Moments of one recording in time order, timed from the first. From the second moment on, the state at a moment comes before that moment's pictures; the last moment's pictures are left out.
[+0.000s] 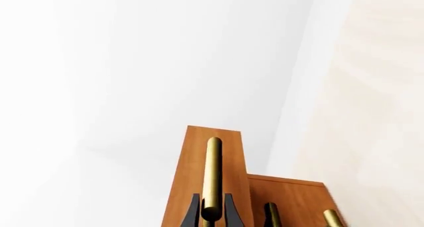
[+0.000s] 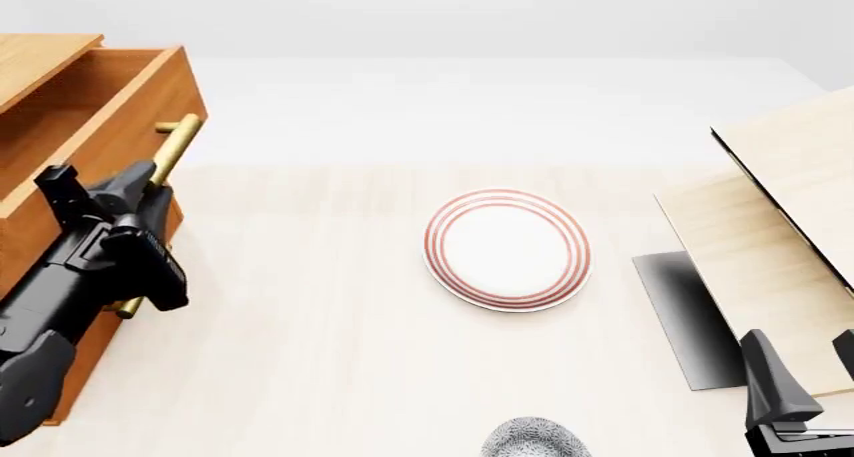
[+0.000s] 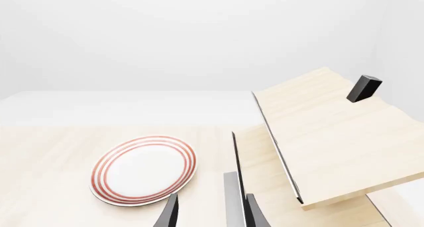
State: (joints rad) left arm -0.07 1.12 -0.37 -0.71 1.44; right arm 0.00 0.01 0.00 0.00 0.00
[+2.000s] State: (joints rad) left arm -0.11 0.90 -0.98 0.38 0.62; right arm 0.00 0.01 0.00 0.00 0.00
